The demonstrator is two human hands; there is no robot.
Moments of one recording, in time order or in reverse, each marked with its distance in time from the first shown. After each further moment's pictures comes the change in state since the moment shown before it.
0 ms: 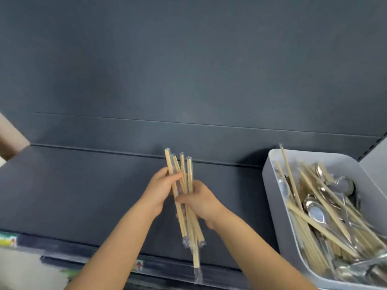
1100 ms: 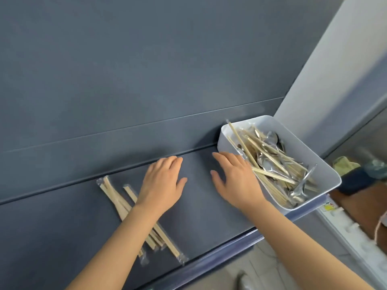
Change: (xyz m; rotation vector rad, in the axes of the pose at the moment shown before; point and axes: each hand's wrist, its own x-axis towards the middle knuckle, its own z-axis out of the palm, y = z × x) left_hand 0.047 0.007 0.010 1.299 -0.347 1.037; right_hand -0.043 0.013 -0.045 -1.142 0.946 -0.155
